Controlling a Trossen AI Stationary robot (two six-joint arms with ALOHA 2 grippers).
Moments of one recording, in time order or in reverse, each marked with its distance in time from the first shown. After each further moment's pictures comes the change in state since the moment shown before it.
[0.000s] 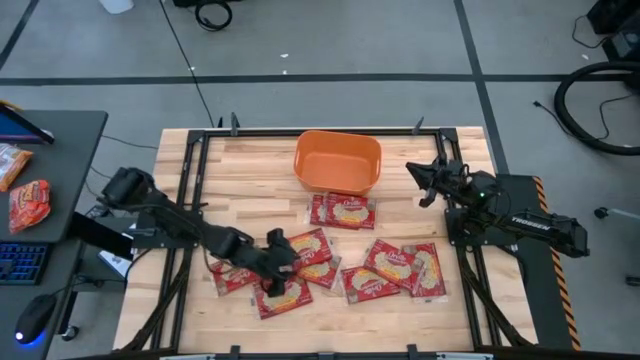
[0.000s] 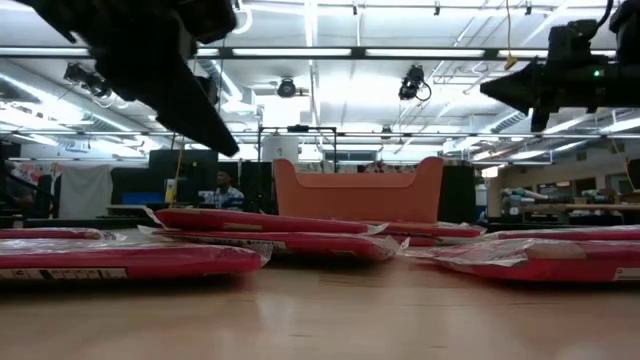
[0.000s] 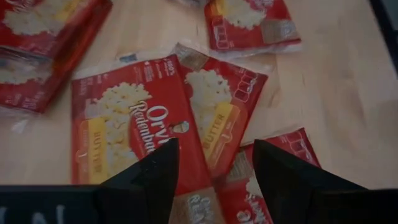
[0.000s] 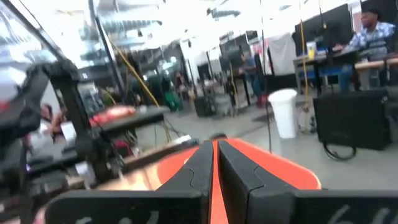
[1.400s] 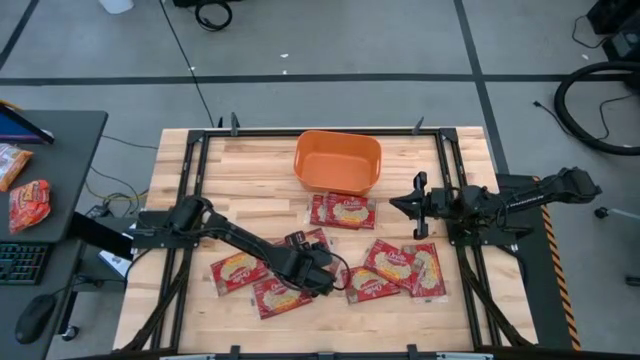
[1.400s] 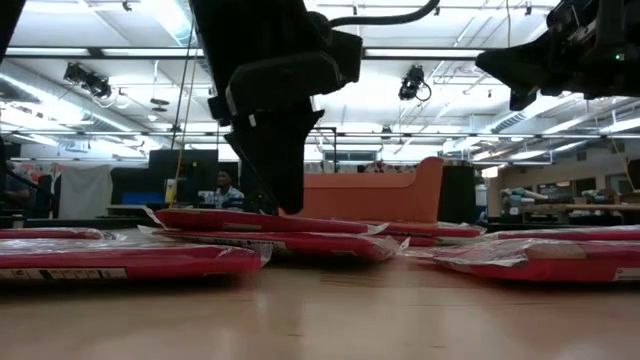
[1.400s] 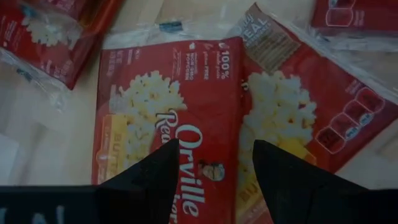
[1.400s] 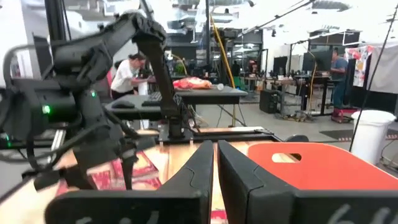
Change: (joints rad) left arm 0.063 0.534 0.750 -0.787 -0.080 -0.250; right arm 0.506 0.446 0.000 0.394 0.132 -0.285
